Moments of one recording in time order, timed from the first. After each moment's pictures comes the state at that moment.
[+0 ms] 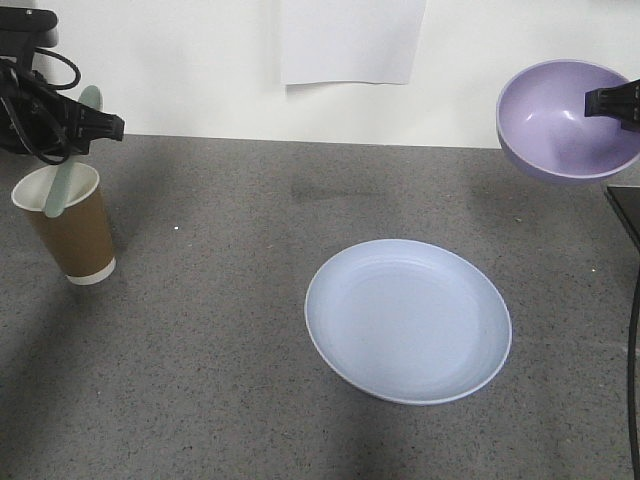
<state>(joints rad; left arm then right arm) -0.09 1.68 -1.57 0.04 0.84 -0.08 -0.07 1.42 -1.37 0.03 0.69 -0.04</state>
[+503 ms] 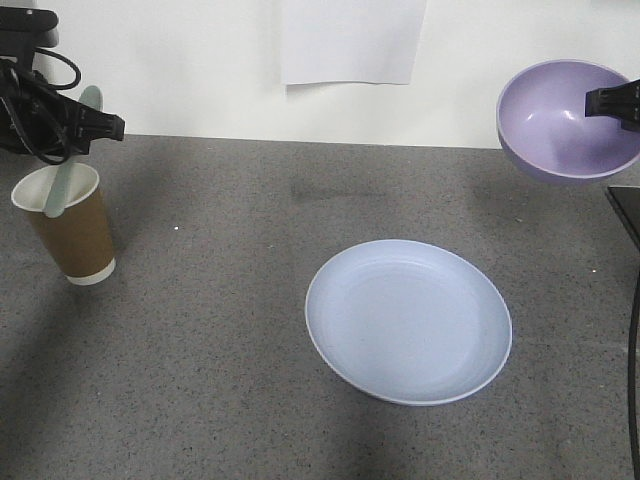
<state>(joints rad) -0.09 1.68 -1.57 0.04 0.84 -0.08 -0.07 1.42 -1.37 0.03 0.69 -0.04</state>
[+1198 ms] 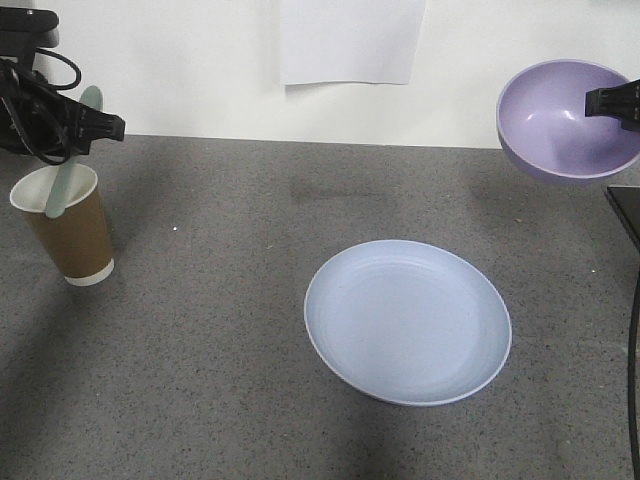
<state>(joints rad) -0.09 1.68 -1.57 0.04 0.84 -0.08 -0.07 1.42 -1.37 0.03 0.69 -0.04</state>
